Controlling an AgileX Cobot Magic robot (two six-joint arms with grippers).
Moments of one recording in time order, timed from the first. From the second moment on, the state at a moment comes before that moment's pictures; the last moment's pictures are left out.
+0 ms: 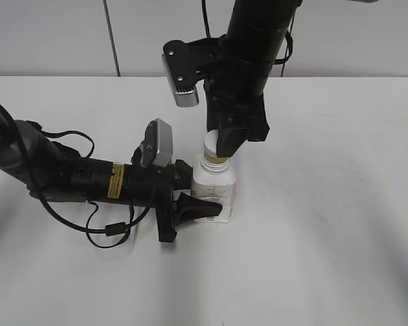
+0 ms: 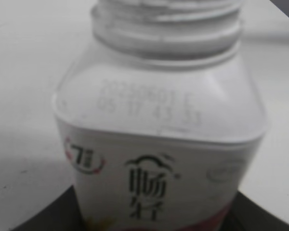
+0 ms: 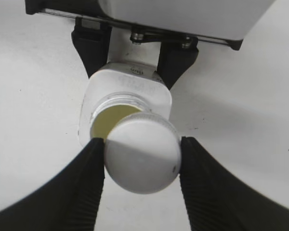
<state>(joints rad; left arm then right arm) -0.35 2.32 -1.06 1.36 -1.08 -0.43 0.59 2.08 -1.78 0.23 1.23 -1.37</state>
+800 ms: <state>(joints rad) -0.35 2.32 -1.06 1.36 -1.08 -0.43 0.59 2.01 -1.78 0.19 1.23 -0.77</state>
